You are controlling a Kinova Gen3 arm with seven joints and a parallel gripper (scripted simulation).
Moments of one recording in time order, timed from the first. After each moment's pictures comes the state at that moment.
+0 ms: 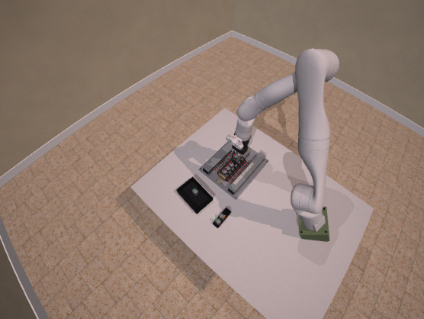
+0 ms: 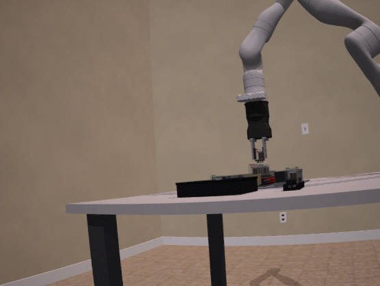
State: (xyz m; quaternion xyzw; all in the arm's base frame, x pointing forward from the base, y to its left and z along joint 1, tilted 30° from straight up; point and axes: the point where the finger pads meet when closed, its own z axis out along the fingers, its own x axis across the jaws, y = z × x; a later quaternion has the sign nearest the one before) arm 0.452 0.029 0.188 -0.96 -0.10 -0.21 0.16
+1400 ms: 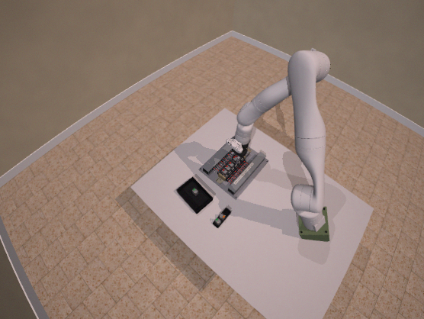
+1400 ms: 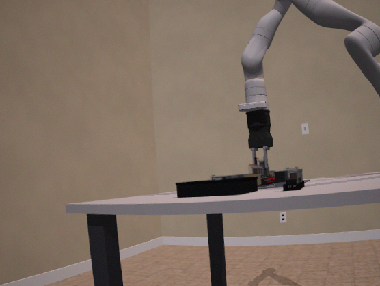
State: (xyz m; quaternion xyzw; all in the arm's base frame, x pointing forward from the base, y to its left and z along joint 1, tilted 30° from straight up) arm 0.462 0.038 0.161 -0.96 -0.09 -0.21 0.16
